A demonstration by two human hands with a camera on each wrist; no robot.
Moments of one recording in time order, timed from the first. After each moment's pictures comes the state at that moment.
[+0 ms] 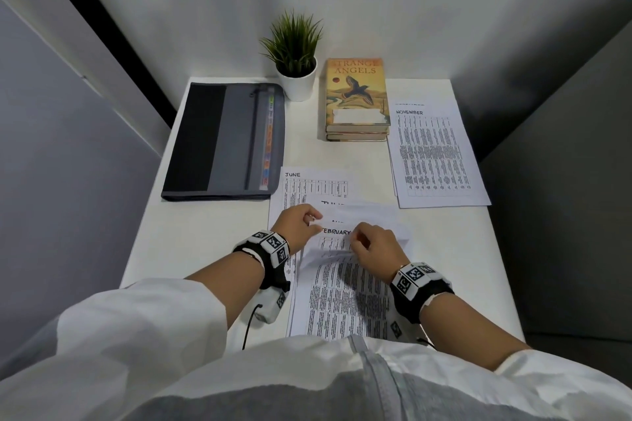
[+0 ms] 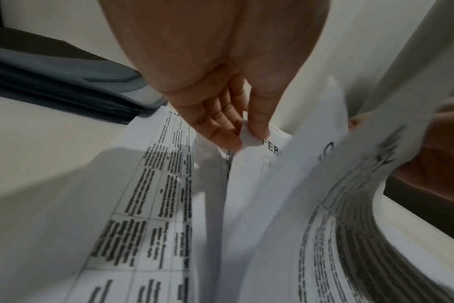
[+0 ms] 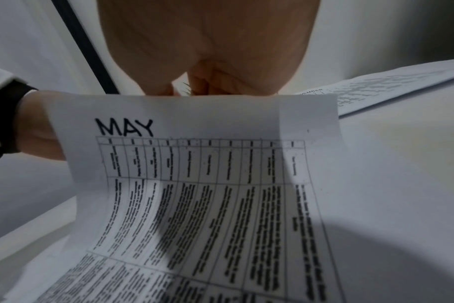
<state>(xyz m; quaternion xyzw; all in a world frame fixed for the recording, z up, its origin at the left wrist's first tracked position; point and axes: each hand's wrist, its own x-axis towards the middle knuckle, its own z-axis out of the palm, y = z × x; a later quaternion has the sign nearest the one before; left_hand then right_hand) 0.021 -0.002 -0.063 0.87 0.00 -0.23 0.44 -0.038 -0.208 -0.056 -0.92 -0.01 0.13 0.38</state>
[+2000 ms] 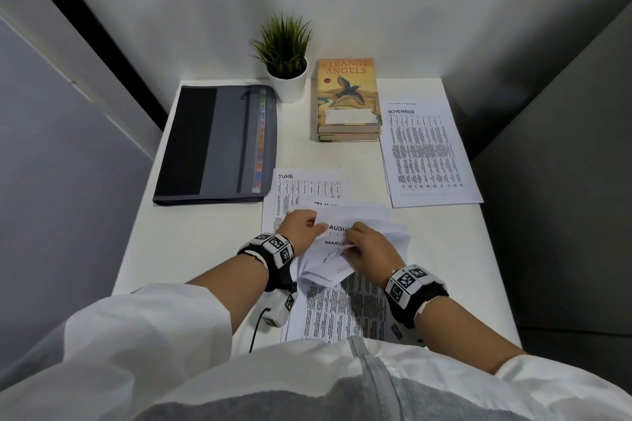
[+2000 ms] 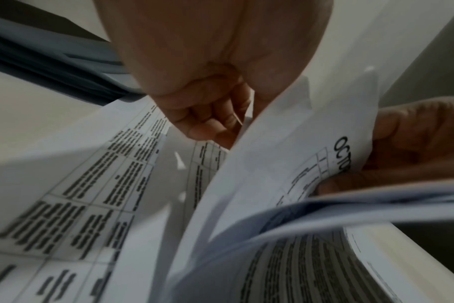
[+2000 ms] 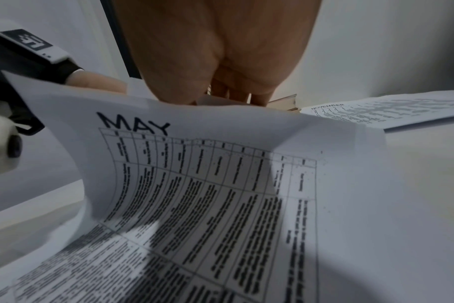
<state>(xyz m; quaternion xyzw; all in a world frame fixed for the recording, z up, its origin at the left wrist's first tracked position) 0.019 -0.026 -0.052 0.87 0.01 -0.26 0.42 -0.042 -0.208 -0.050 -0.94 -0.12 0.11 0.30</state>
